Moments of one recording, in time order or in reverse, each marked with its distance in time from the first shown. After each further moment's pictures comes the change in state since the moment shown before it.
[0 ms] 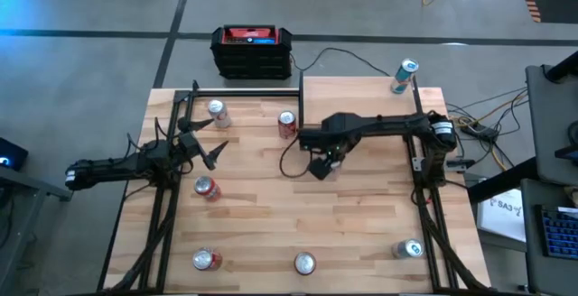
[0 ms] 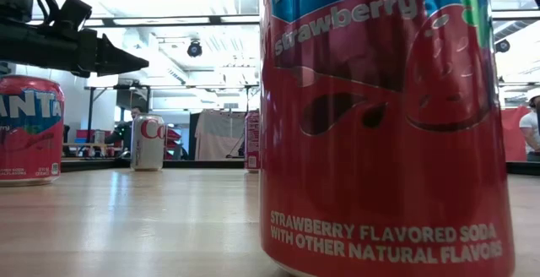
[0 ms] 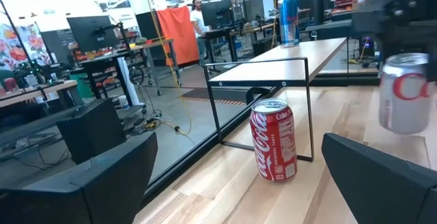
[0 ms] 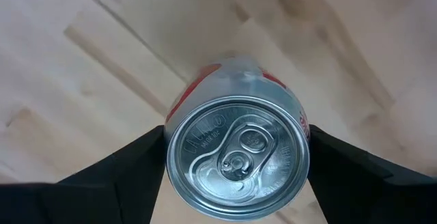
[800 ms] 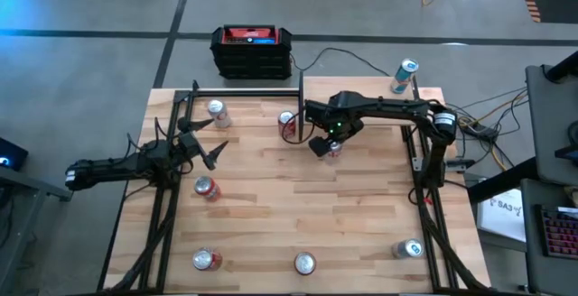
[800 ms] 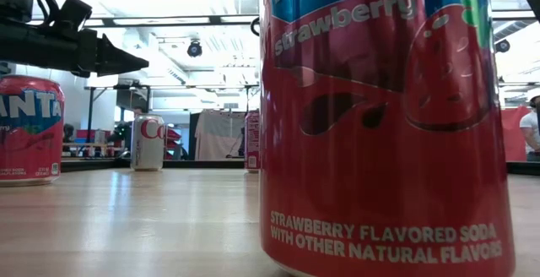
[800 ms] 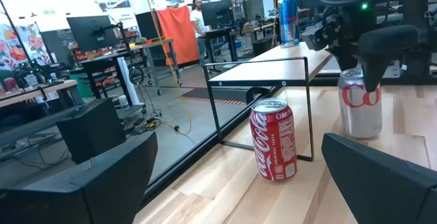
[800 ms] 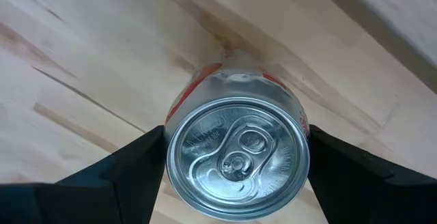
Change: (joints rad) left arm 0.000 0.000 0.000 0.000 0.000 0.000; right arm -0.220 -0.003 -0.106 0.130 -0.071 -0.040
